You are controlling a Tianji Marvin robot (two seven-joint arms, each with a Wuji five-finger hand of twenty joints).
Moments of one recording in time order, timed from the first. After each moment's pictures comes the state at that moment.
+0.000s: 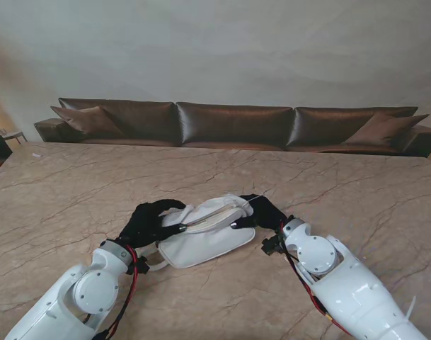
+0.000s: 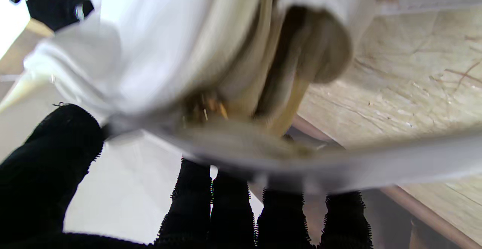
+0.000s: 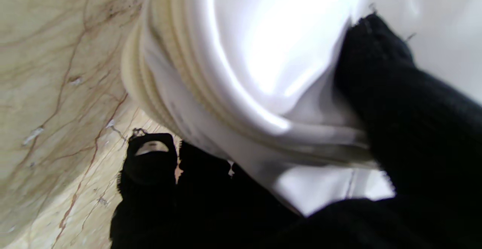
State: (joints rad) left arm 1.58 -1.14 -1.19 -1.52 0.50 -0.21 0.13; right arm -1.28 -1.16 1.01 -1.15 -0.06 -0.34 0.09; left_hand 0.25 -0.46 0.74 -0.09 0.46 0.01 0.50 0.33 0.52 -0.03 0.35 0.43 0.44 0.15 0.24 0.60 -0.06 0.32 0.52 0.74; right_hand 0.46 -0.91 1.10 -0.37 0.88 -0.06 0.95 1.03 1.05 -0.05 0.88 0.83 0.95 0.11 1.02 1.08 0.58 0.23 1.52 1.09
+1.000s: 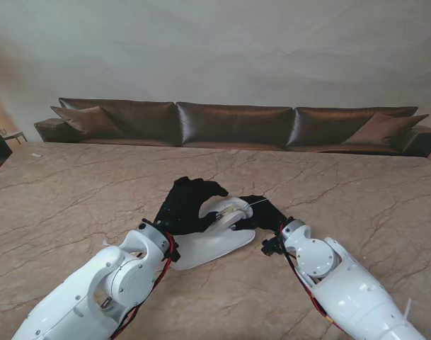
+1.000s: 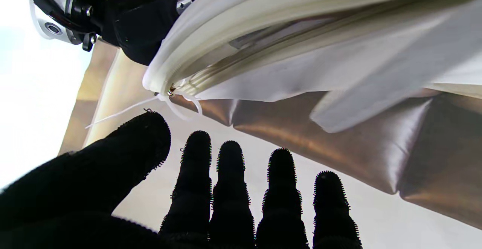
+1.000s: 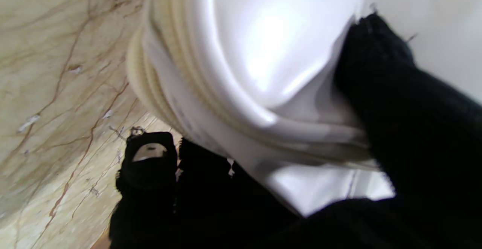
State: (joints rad) left arm 1.44 -1.10 -0.94 -1.74 0.77 0.04 0.10; right arm -1.28 -1.16 1.01 -1.15 -0.13 -0.38 0.04; left_hand 0.45 -0.39 0.99 -0.07 0.45 0.00 0.43 0.29 0.42 -0.03 0.37 0.45 0.29 0.13 0.28 0.62 -0.07 0.18 0.47 0.70; right_hand 0.46 -0.91 1.10 -0.37 0.90 -0.07 0.97 1.03 1.07 -0.06 0.90 0.84 0.96 0.11 1.03 1.09 0.64 0.23 1.55 1.09
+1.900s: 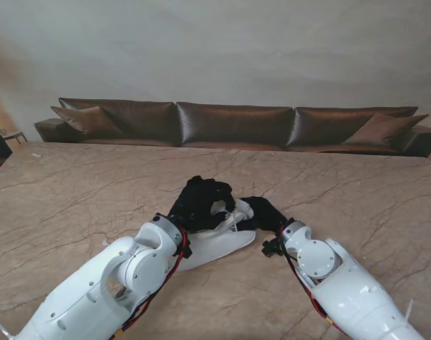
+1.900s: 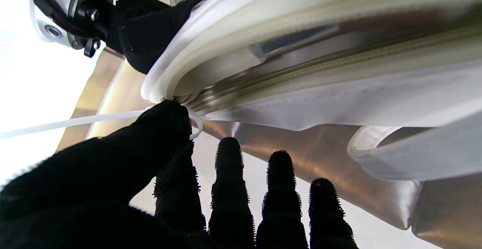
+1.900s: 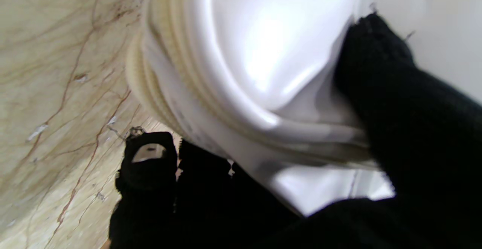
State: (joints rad) left arm 1.35 -1.13 -0.87 -1.69 0.70 0.09 0.03; right arm -1.29 -1.17 1.01 -1.15 -0.10 -0.38 0.06; left_hand 0.63 -0.49 1.04 -0.22 0.64 -0.26 0.99 0.91 0.45 -0.05 0.40 0.48 0.24 0.11 0.33 0.65 -0.09 0.11 0.31 0.89; right_hand 0.46 -0.91 1.10 -0.37 0.91 -0.08 0.97 1.03 1.07 -0.06 0.90 0.84 0.96 0.11 1.04 1.10 0.64 0.23 1.55 1.09
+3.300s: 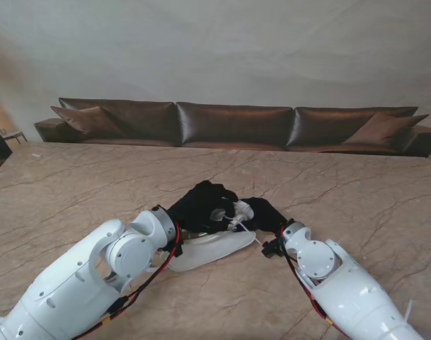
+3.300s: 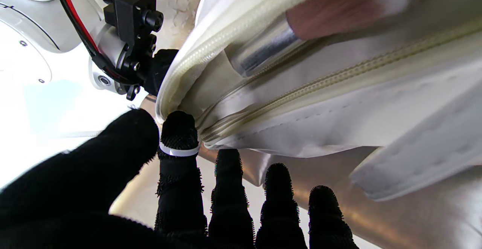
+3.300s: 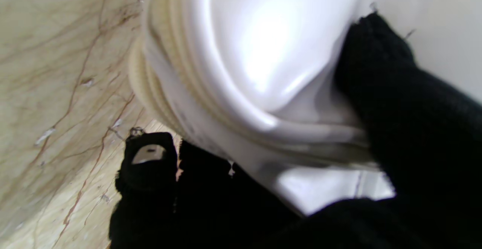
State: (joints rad) left arm 1.26 -1.08 -0.87 -1.65 0.61 -0.09 -0.18; right arm -1.29 -1.17 1.01 -1.14 -0.10 -0.38 0.06; left_hand 0.45 -0.39 0.89 -0.14 0.66 -0.20 1.11 1.04 0.37 -0.06 0.36 0.51 0.15 0.07 0.26 0.66 -0.07 0.10 0.17 0.65; right_hand 0.46 -0.91 1.10 -0.36 0.93 -0.11 0.98 1.03 1.08 -0.06 0.92 0.84 0.96 0.11 1.06 1.10 0.64 0.23 1.56 1.09
